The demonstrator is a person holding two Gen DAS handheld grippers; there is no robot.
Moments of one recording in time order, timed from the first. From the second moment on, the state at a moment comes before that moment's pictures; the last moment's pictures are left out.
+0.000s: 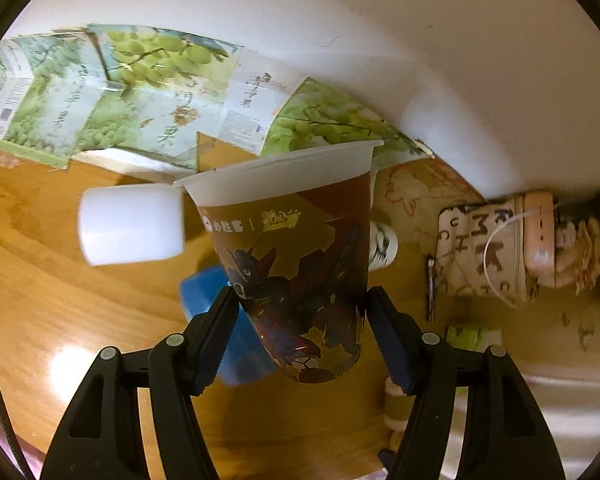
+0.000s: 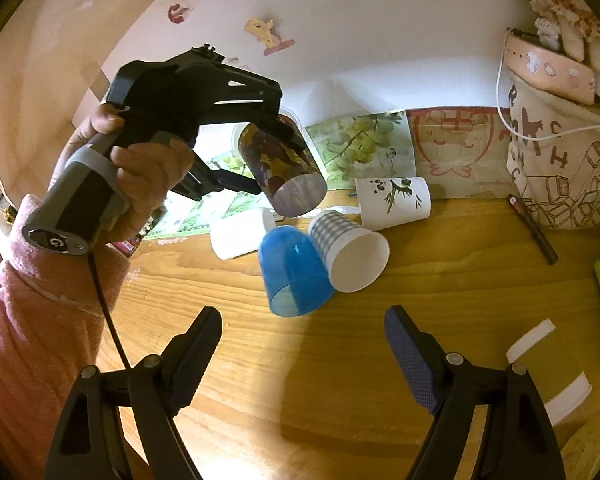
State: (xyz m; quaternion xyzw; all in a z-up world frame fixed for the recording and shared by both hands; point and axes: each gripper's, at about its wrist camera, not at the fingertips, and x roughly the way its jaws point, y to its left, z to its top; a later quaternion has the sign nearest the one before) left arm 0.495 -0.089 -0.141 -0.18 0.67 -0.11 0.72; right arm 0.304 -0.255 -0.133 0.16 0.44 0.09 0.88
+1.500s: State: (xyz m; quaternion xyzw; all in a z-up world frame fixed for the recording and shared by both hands) left arm 0.252 -0.007 -0.175 0.04 0.73 -0.16 0.66; right arm 0.160 -0.114 -0.142 0.17 0.45 0.03 0.88
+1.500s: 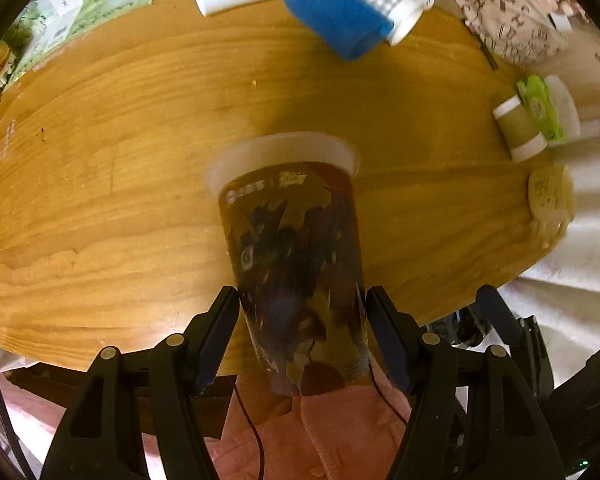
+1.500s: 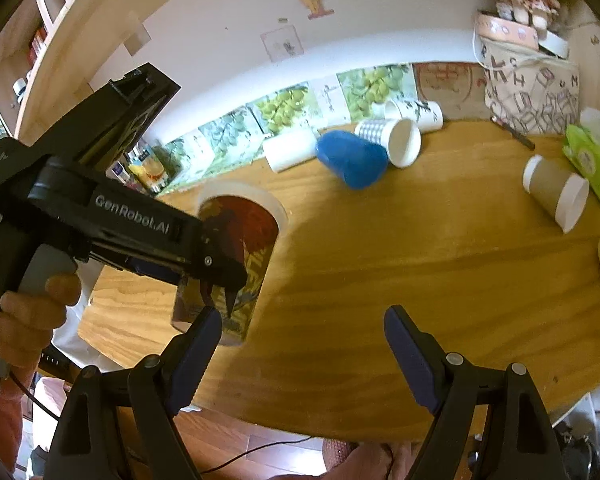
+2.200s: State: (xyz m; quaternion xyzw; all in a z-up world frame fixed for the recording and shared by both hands) left arm 0.240 -0.023 -0.199 0.07 0.74 -0.20 0.63; right arm 0.159 -0.100 -0.164 0.18 0.49 0.02 0.85
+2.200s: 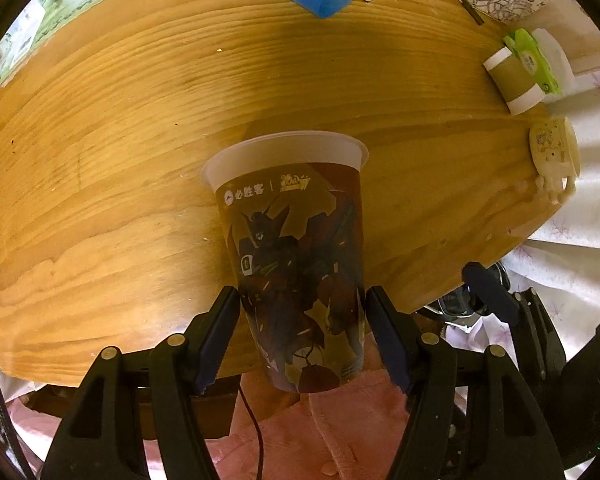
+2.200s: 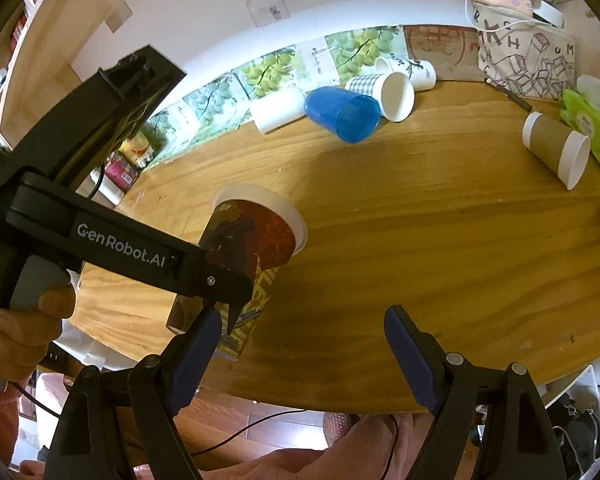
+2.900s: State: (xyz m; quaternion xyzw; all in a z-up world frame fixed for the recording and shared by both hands) left arm 0.233 -0.002 -0.180 0.03 0.71 -0.20 0.68; right arm 0.172 -0.089 -0.181 0.20 0.53 0.06 0.82
